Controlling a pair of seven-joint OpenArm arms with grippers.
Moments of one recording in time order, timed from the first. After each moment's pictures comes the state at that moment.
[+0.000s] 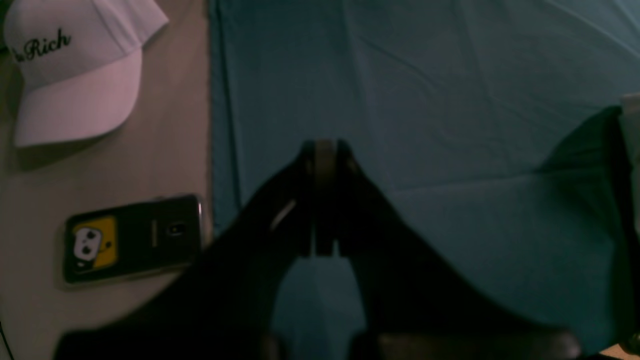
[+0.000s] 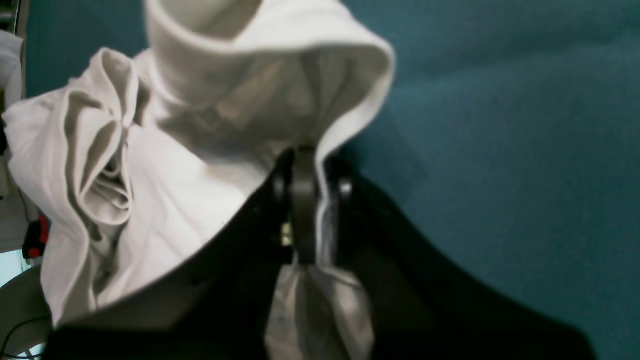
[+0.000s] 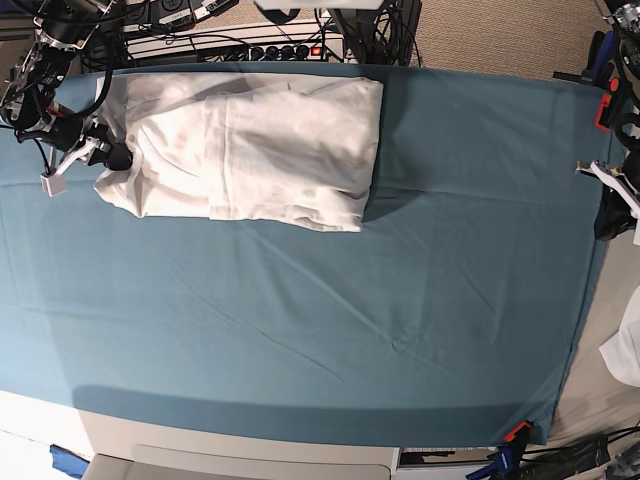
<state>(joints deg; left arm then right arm) 15.9 -26.9 -37.7 114.1 -43.3 -29.1 56.9 -6.9 26.2 40.6 71.9 61.9 36.1 -76.5</state>
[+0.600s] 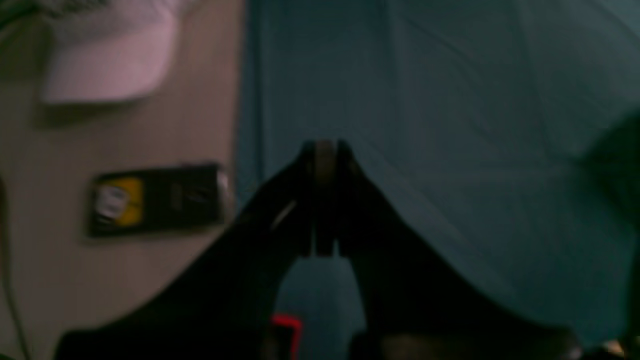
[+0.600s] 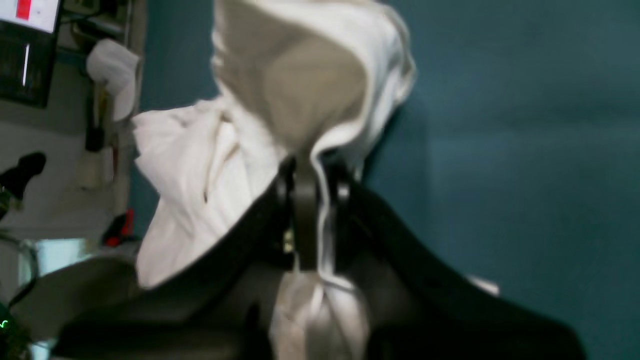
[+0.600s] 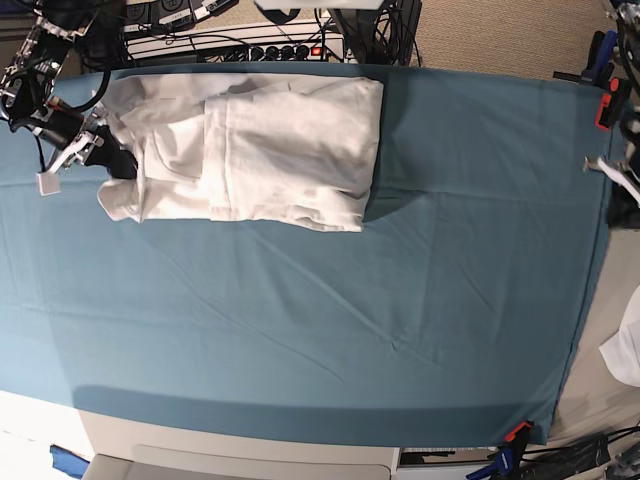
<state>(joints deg) 19.8 -26.9 -39.0 114.2 -42.2 -25.9 57.8 -12.2 25.9 40.4 81.8 79.1 37.9 -78.0</state>
